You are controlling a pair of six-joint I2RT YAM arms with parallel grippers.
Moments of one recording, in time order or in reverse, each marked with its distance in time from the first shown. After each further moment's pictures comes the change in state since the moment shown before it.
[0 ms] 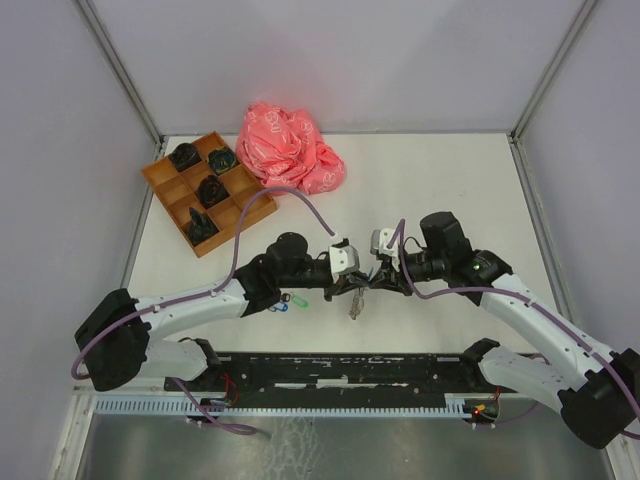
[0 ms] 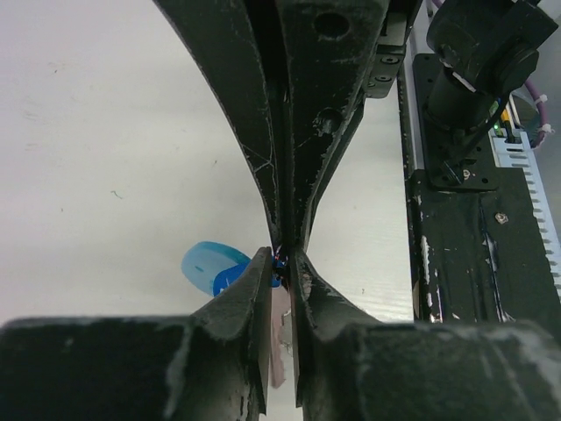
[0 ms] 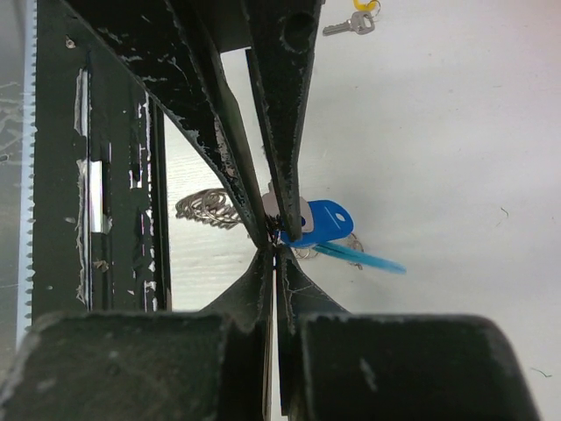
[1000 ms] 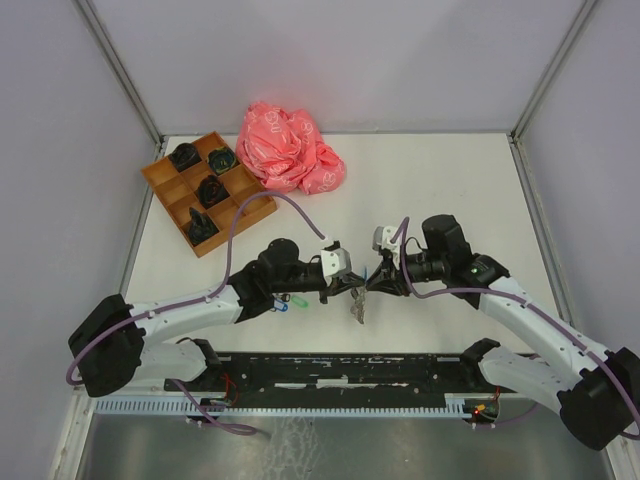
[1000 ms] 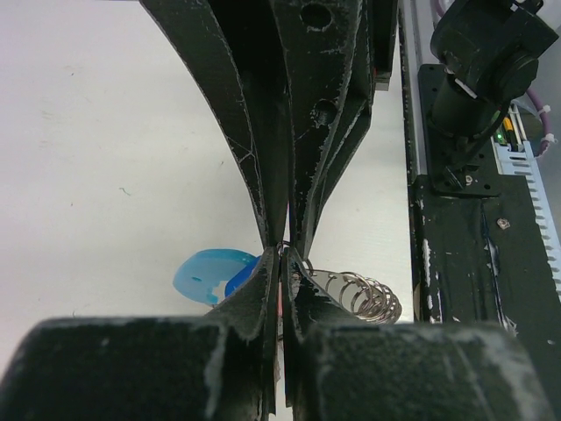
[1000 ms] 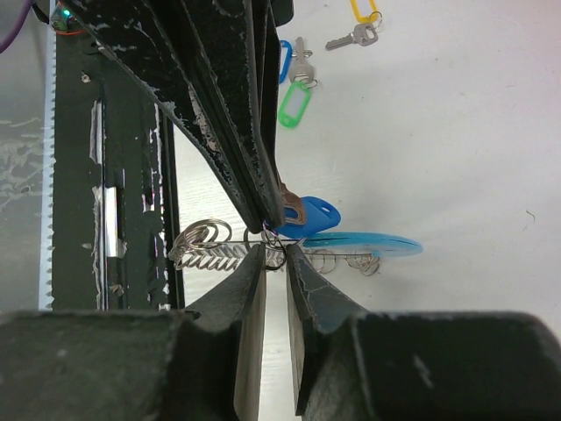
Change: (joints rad) left arm 0.007 -0.047 -0.068 0.068 -0.024 -0.028; right arm -0.019 -0.003 -0.071 0.125 -0.041 0.120
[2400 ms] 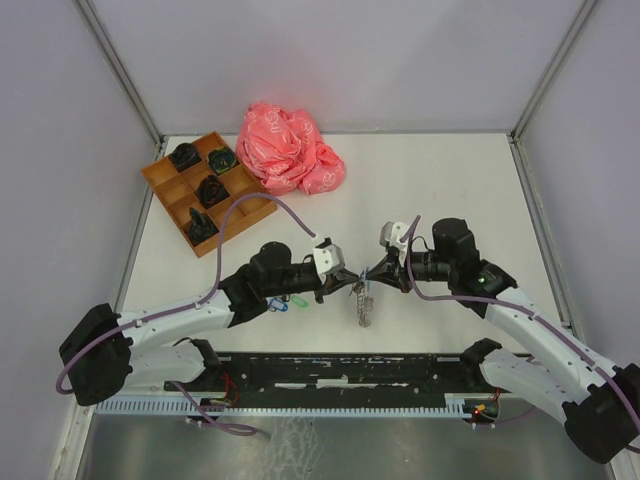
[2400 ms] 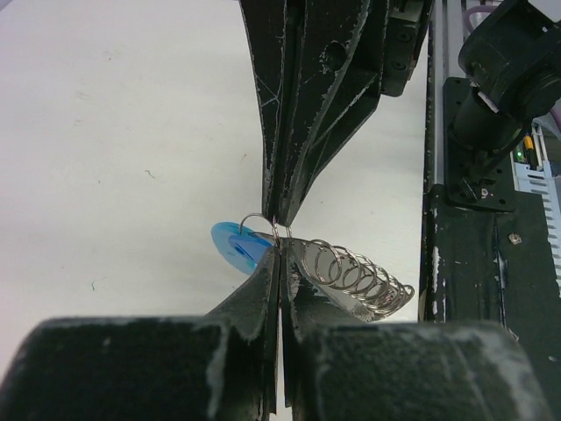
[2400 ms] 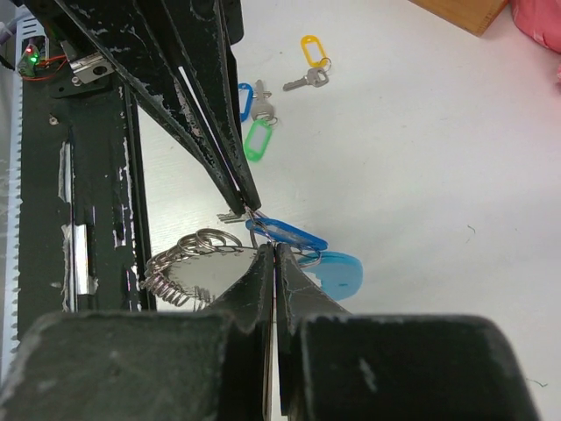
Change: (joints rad) left arm 0.000 -0.078 -0.028 -0.028 -0.094 -0.051; right arm -0.010 -0.081 -0.039 0.124 0.063 0.069
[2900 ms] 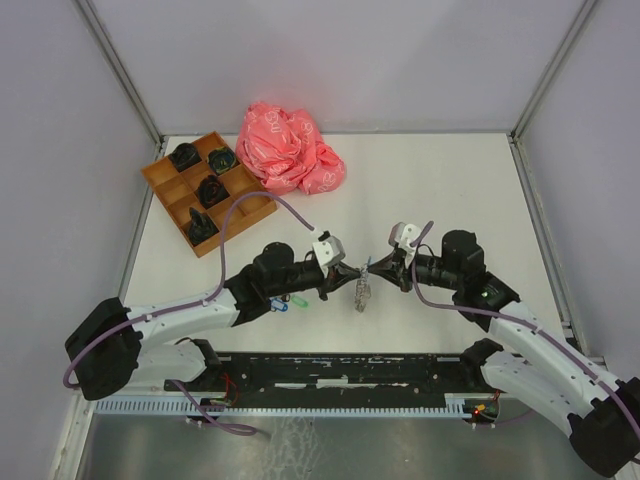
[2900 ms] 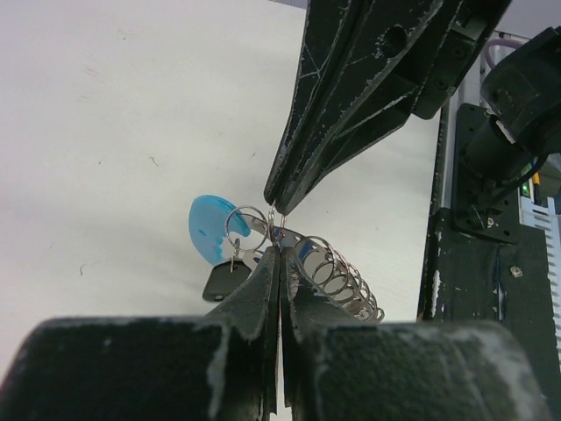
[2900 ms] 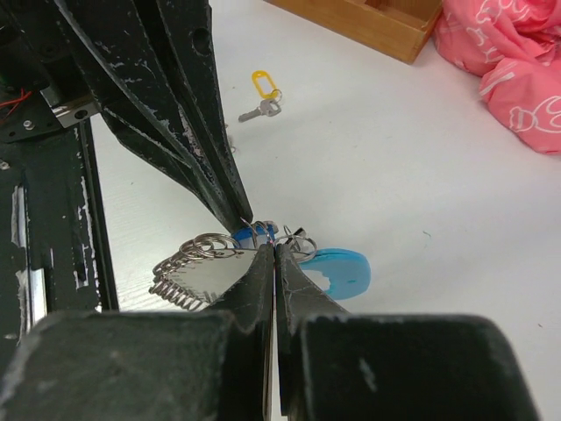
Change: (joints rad) left arm 0.002 0.051 -0.013 0.069 -0.055 -0.111; right arm 0.005 -0.091 -0.124 0.206 0.105 0.103
